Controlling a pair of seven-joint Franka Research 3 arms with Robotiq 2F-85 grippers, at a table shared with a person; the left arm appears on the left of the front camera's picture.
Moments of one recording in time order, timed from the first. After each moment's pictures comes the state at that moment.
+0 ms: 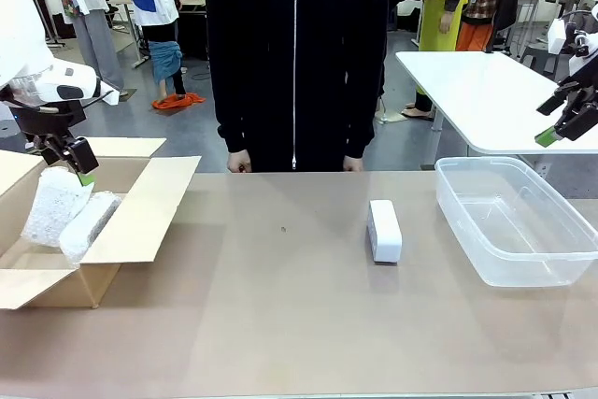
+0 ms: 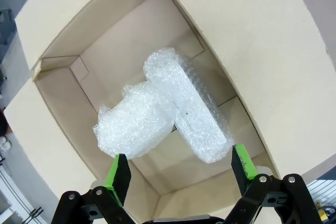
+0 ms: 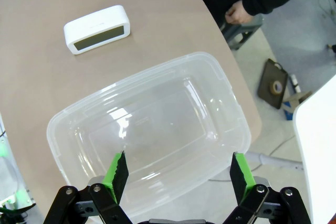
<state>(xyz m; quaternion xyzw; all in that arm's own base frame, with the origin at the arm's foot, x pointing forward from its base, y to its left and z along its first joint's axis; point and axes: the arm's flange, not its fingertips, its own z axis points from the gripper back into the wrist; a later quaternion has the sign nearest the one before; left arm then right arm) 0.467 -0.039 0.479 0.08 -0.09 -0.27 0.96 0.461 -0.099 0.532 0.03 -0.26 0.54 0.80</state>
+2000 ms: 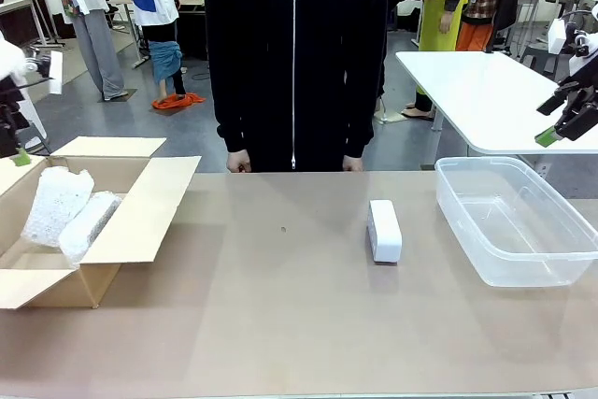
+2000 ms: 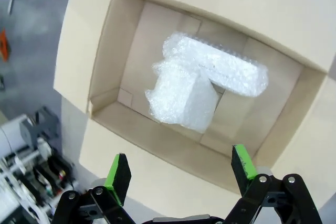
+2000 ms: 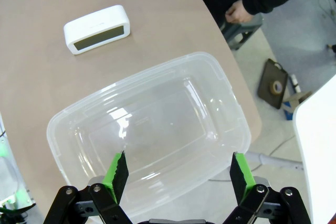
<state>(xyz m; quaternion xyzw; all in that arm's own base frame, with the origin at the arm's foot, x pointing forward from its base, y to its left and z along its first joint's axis) 0.439 0.029 0.535 0.11 -0.13 -0.55 0.82 0.461 -0.099 0.532 0.03 -0.26 0.54 0.80</state>
